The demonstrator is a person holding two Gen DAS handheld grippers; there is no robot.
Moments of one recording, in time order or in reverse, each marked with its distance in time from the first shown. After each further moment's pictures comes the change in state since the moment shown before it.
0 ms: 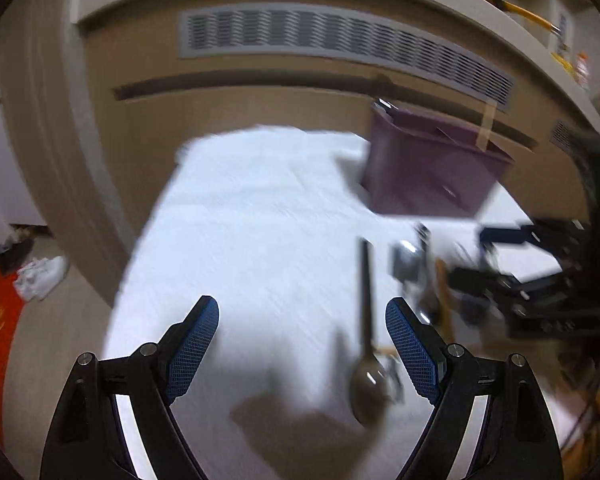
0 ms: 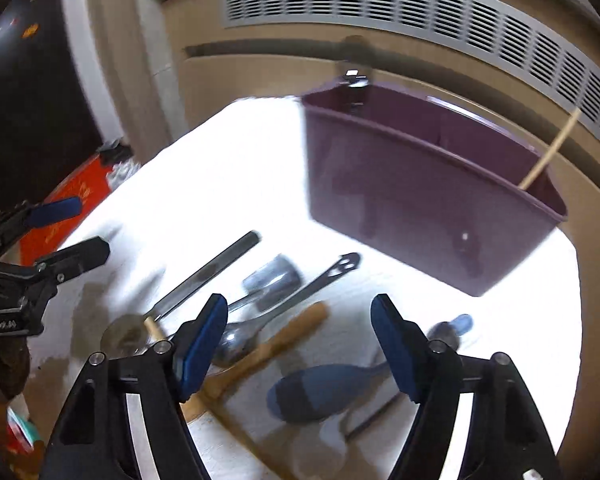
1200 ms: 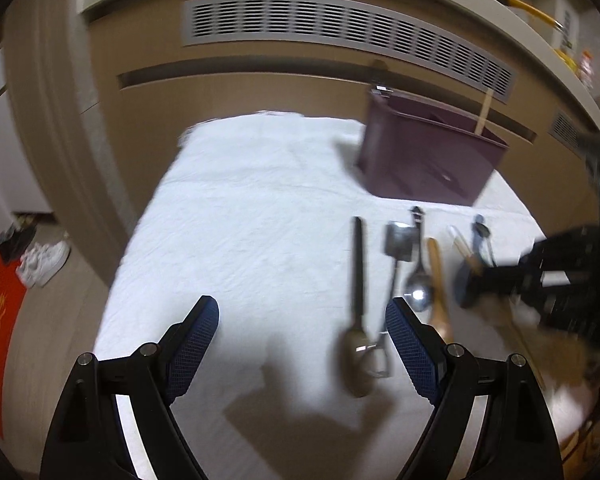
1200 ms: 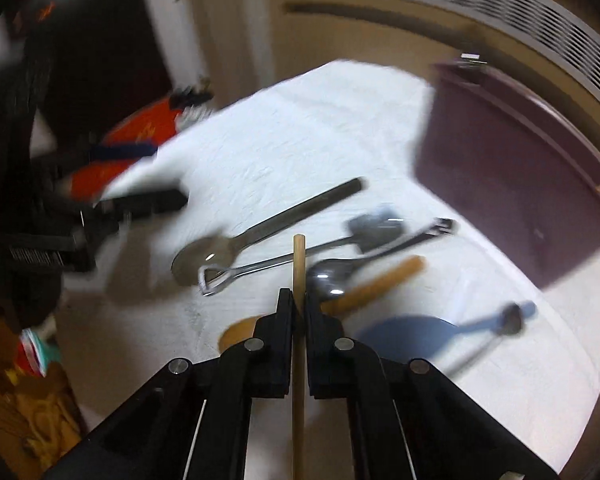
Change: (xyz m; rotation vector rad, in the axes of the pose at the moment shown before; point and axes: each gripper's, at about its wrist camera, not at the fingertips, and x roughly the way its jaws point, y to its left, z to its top) left arm -0.003 -0.011 -0.011 -0.014 0.010 0.033; right arm -0.019 0.015 -0.023 -0.125 0.095 0.213
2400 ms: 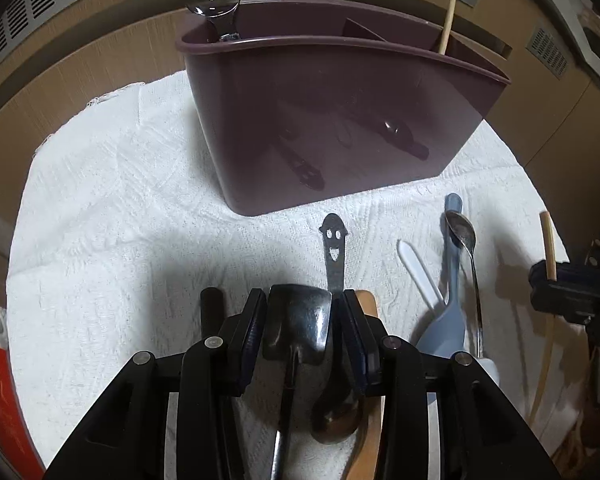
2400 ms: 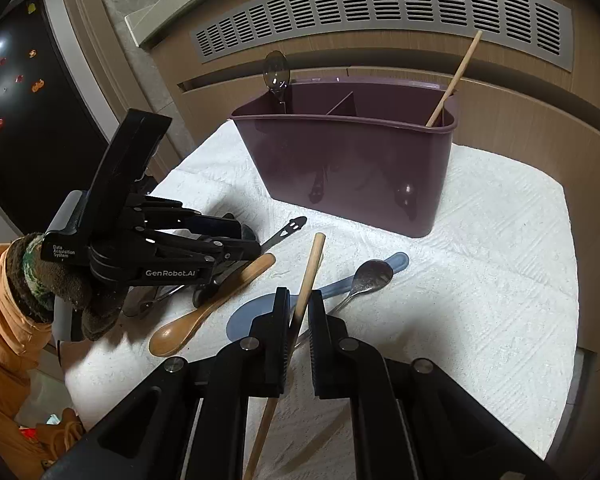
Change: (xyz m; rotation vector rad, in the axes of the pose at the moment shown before) left arm 0.134 -0.089 0.079 0.202 0.311 -0.160; right arm -0.053 -0.089 -0.040 0.283 -0.160 -0.042
